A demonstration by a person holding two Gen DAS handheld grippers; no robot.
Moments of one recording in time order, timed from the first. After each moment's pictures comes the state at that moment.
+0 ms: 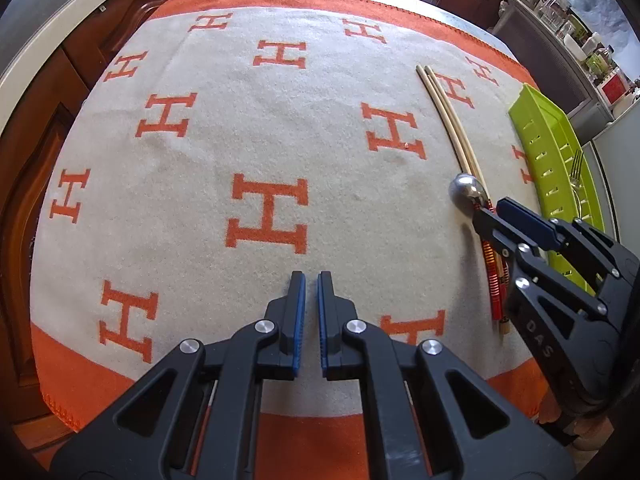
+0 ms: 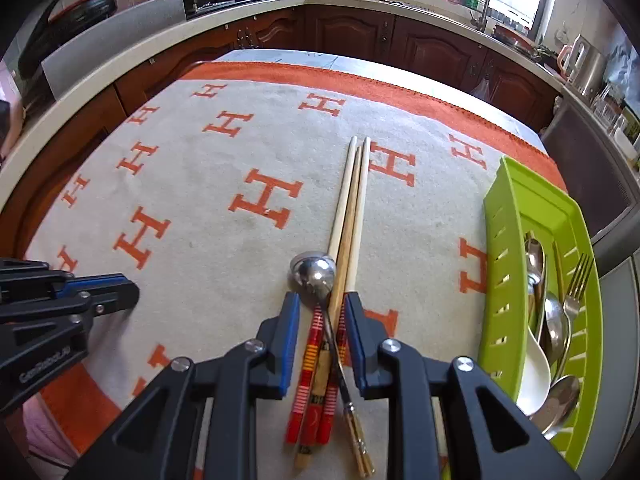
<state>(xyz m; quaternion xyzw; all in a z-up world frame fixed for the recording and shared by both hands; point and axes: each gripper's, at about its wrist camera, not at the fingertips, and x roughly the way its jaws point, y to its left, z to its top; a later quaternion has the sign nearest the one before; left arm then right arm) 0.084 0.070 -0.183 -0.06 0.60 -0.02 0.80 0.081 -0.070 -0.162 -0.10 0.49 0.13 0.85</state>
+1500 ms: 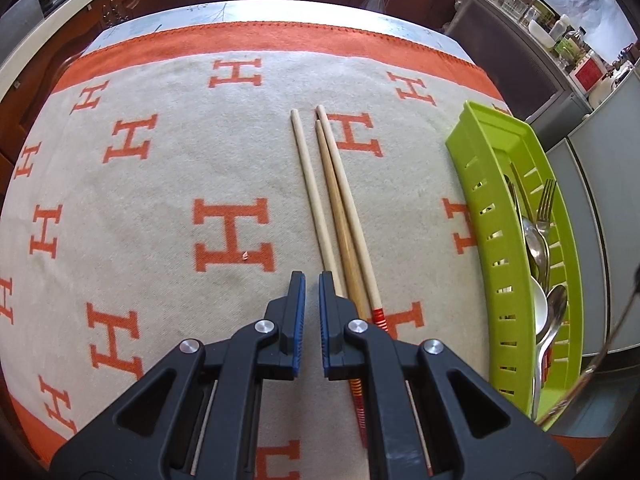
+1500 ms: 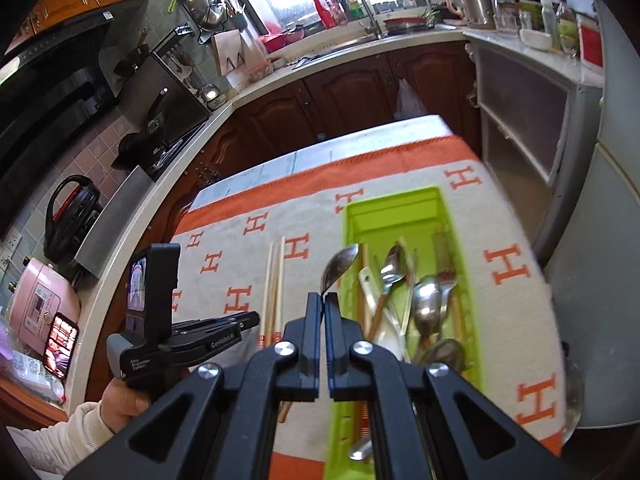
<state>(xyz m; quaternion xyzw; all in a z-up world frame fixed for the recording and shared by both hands) 0.162 -0.032 -0.183 -0.04 0.58 -0.08 0.81 0.047 -0.241 -0.056 0.16 0.42 0.10 0.89</state>
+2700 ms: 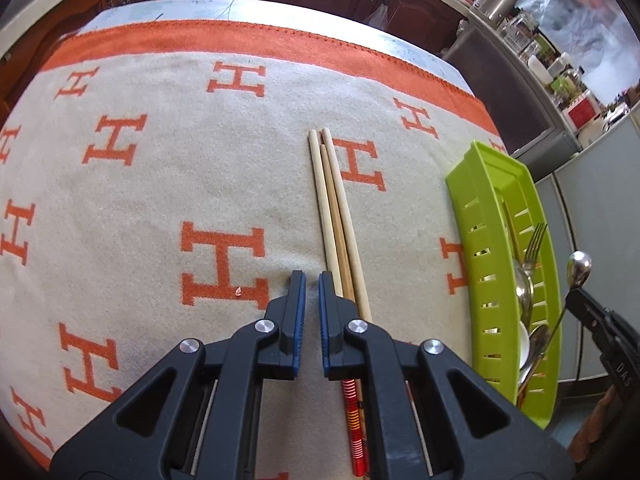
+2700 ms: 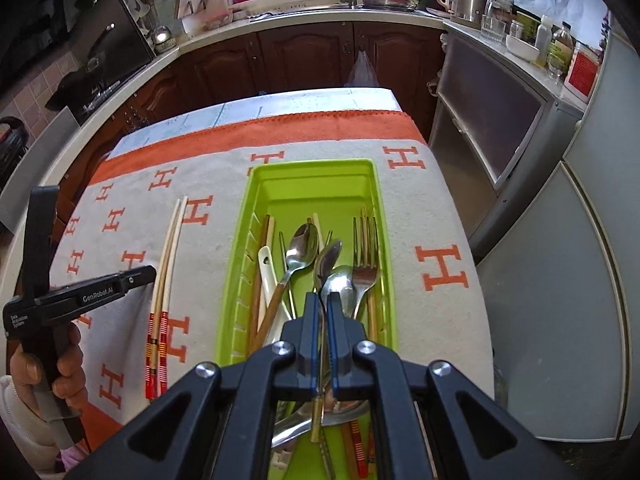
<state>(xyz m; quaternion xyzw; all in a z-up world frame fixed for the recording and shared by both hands) 0.184 -0.012 -0.195 -0.12 0.56 -0.09 0.81 0.083 -0.254 -0.102 0.05 0.49 0.01 0.87</state>
